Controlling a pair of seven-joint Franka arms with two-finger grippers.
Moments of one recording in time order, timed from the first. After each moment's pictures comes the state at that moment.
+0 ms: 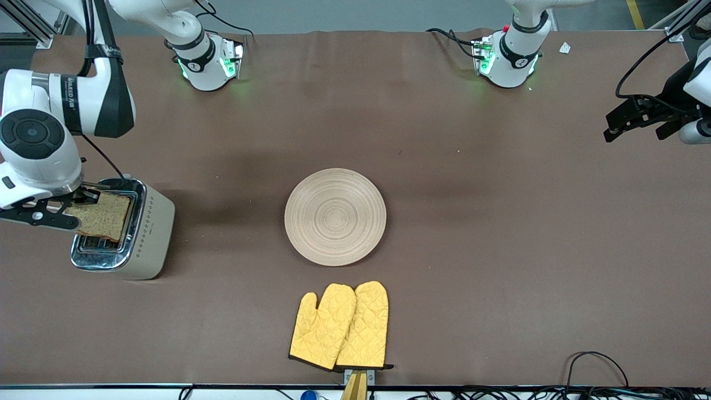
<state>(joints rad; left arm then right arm) 0.01 -0.03 -0.10 -1.53 -0.01 1.53 -0.11 0.39 0.15 -0.38 -1.84 -0.55 1.91 0.31</state>
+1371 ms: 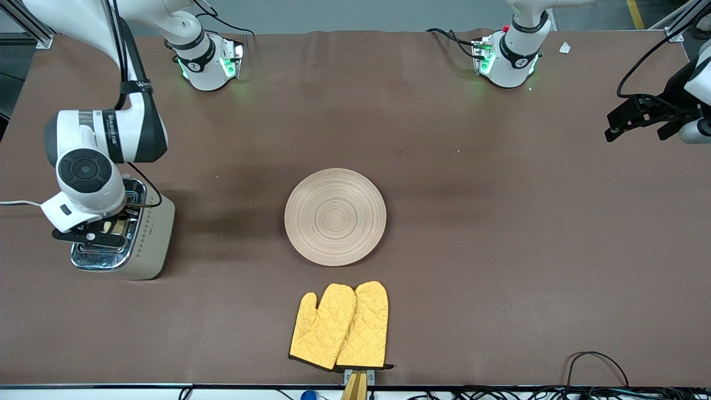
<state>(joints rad) 0.03 -0.03 -0.10 -1.53 -0.01 1.53 -0.08 0.41 0.30 -0.37 -1.85 -0.43 2.01 0.33</state>
